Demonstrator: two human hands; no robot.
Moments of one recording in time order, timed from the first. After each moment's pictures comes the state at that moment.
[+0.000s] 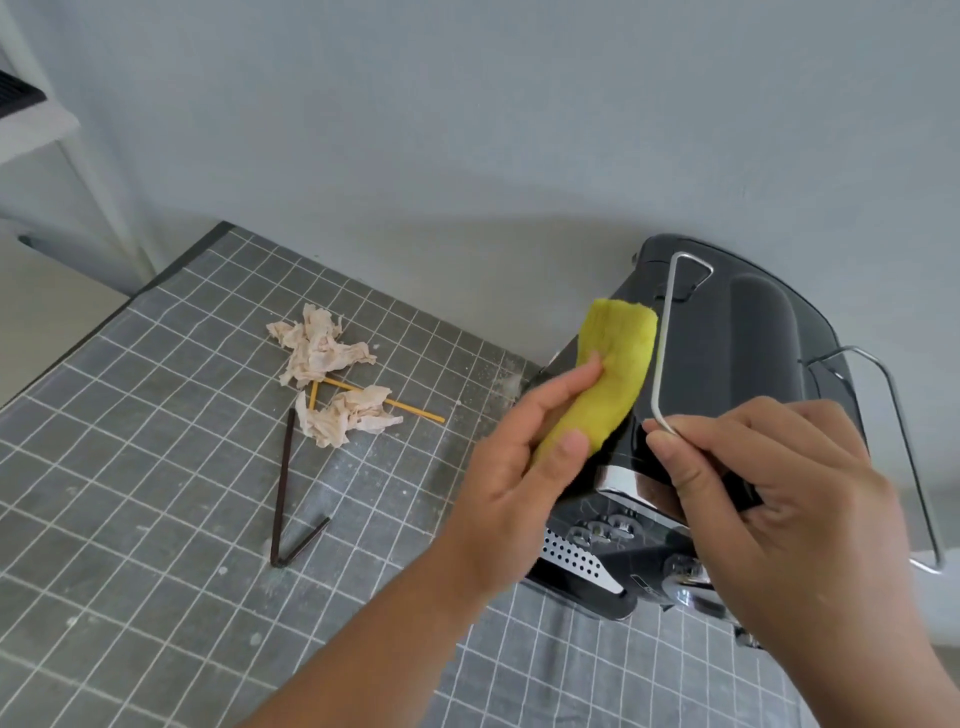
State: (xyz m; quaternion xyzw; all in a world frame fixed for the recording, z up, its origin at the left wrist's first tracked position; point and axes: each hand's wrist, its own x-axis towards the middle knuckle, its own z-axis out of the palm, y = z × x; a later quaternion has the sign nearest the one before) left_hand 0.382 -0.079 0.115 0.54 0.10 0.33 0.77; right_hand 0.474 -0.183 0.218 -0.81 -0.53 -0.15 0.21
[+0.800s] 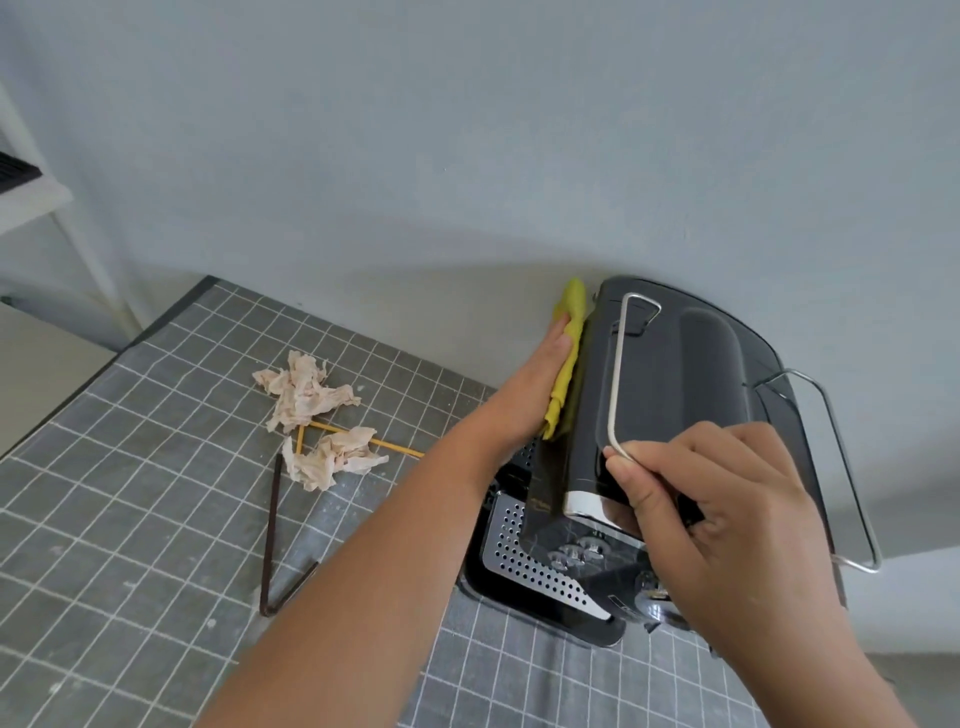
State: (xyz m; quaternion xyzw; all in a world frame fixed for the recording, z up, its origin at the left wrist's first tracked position) left_hand 0.471 -0.012 0.125 0.59 0.12 0.15 0.78; right_hand 0.475 -0.184 0.215 -0.81 -0.53 -0.16 0.21
